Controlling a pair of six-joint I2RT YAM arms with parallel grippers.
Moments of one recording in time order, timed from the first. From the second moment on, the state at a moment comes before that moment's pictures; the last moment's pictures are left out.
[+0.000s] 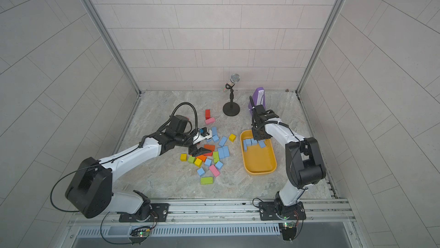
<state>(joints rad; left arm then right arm) -0.54 1.42 0.88 -0.26 0.71 0.65 0.19 1.65 1.15 -0.79 0.20 0.11</state>
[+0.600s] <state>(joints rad) -0.53 1.47 0.89 -0.29 0.68 0.64 0.26 1.41 1.11 -0.73 0.11 0.11</state>
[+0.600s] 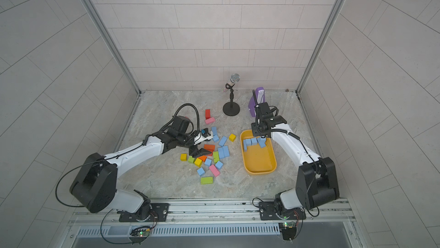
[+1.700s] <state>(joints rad) -0.21 1.35 0.81 -0.14 0.41 0.24 0.67 2.01 1.54 -0.72 0.02 0.07</state>
